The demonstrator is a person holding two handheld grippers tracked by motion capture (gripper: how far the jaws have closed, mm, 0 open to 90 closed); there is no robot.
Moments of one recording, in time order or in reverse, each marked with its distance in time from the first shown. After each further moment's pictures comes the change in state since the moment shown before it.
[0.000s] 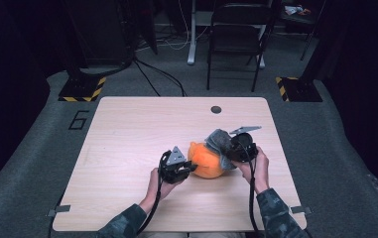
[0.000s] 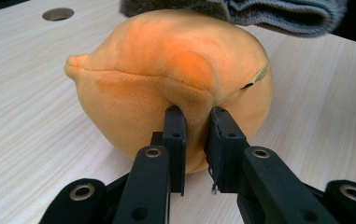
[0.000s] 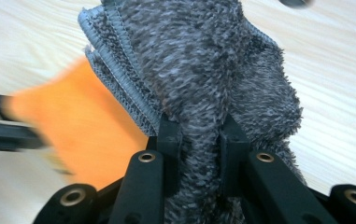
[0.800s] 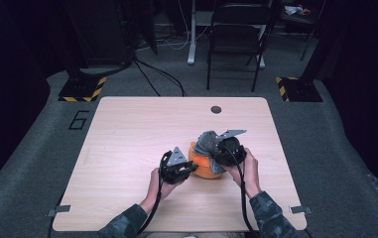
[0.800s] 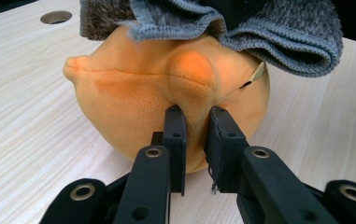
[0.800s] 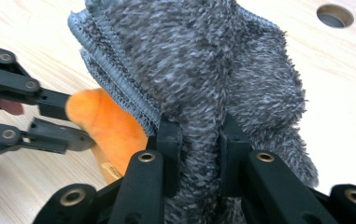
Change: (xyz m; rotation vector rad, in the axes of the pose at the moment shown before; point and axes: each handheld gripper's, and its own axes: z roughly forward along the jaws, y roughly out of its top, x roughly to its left) left arm -0.002 -0.001 0.000 0.000 -0.004 0.008; right arm 0.028 0.001 0.011 0.013 0.015 -0.105
